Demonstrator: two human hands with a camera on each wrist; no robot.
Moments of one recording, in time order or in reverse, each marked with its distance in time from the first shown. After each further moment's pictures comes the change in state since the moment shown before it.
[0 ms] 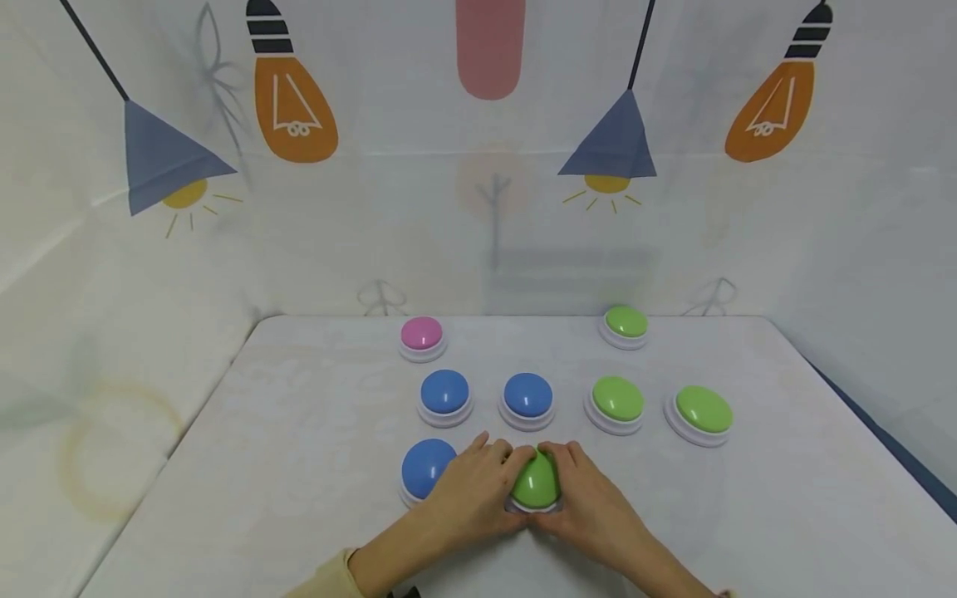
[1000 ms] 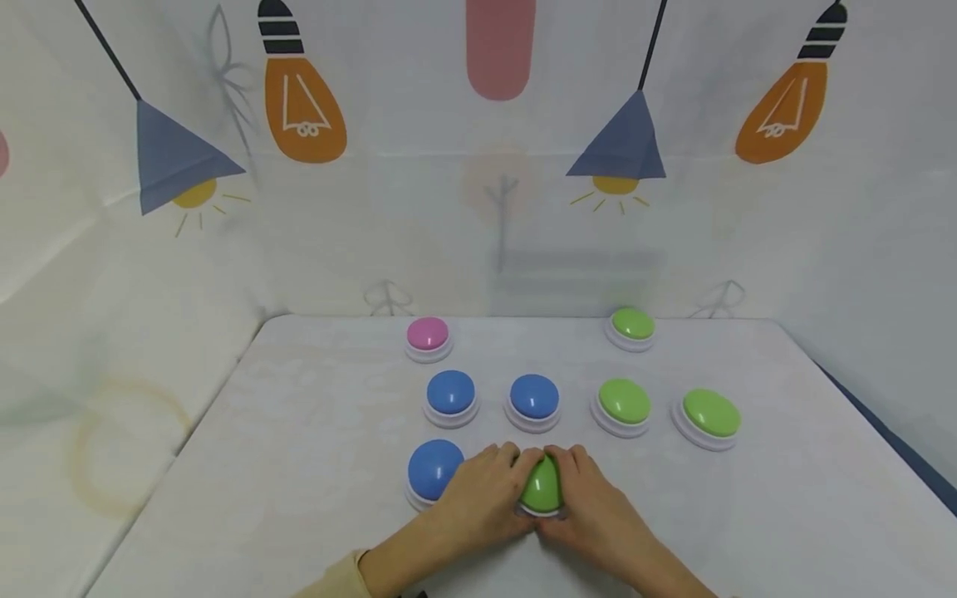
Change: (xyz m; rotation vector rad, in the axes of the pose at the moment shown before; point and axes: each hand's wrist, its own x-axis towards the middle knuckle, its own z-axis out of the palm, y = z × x) left_hand 0.000 0.006 0.004 -0.003 0.008 -0.051; right_hand -0.002 -0.001 0.005 -0.060 -0.028 0.007
